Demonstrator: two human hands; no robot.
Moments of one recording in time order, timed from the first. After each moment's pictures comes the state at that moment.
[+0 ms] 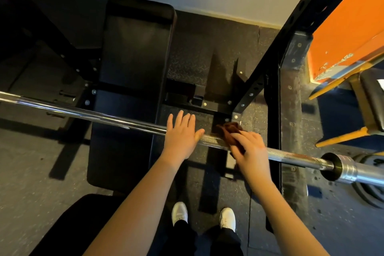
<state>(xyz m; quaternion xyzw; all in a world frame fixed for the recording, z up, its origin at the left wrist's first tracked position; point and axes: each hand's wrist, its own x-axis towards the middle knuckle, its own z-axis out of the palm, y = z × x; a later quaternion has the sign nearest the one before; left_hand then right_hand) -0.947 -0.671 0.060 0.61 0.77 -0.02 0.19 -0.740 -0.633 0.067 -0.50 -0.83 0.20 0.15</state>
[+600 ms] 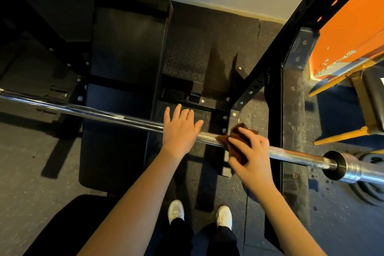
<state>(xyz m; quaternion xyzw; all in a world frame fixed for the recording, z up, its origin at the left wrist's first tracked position) -0.950 -0.639 0.051 0.61 0.78 -0.02 0.15 -0.733 -0.624 0.066 -0.50 -0.81 0.24 0.17</state>
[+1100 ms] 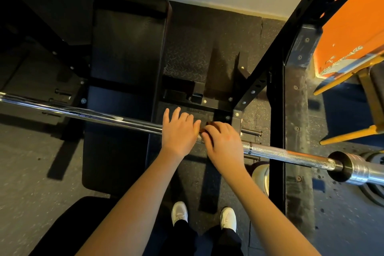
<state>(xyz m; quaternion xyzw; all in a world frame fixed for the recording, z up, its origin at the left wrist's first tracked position) -0.946 -0.633 0.055 0.60 0.79 -0.04 0.14 -0.806 -0.610 0.053 -0.46 -0.87 0.14 0.13</state>
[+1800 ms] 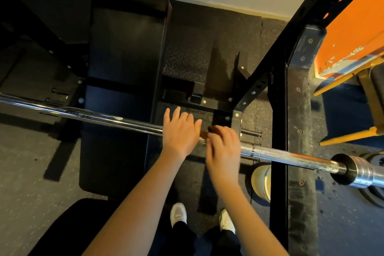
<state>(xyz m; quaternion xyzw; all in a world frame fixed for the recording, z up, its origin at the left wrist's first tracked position) -0.950 -0.624 0.047 0.58 0.80 -0.02 0.14 -0.808 -0.632 0.032 -0.52 -0.81 0.13 0.24</state>
